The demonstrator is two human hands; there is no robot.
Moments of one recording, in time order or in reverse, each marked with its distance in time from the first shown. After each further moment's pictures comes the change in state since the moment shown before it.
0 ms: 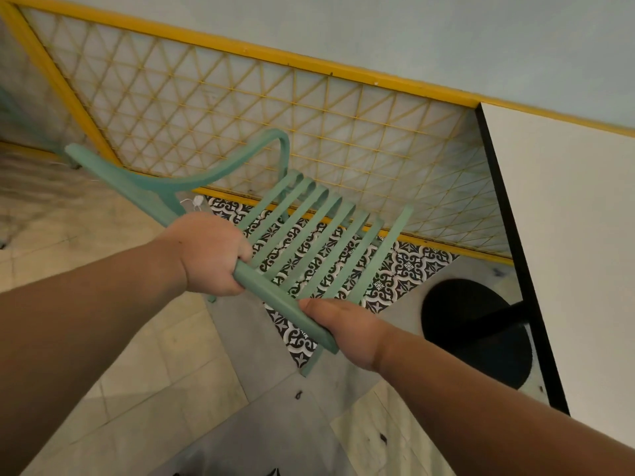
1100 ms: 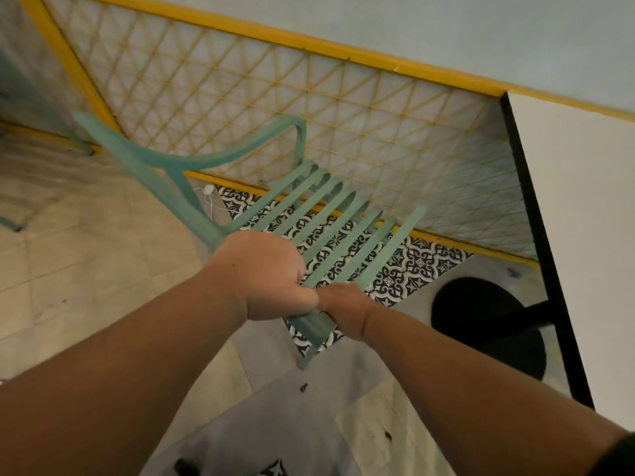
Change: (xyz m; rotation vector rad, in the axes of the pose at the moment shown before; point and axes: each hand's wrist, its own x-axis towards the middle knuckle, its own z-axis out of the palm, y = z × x) left_hand -0.007 0.077 -0.012 -0.196 0.069 -0.020; right_hand 0.091 0.057 0.011 -0.701 0.027 -0.266
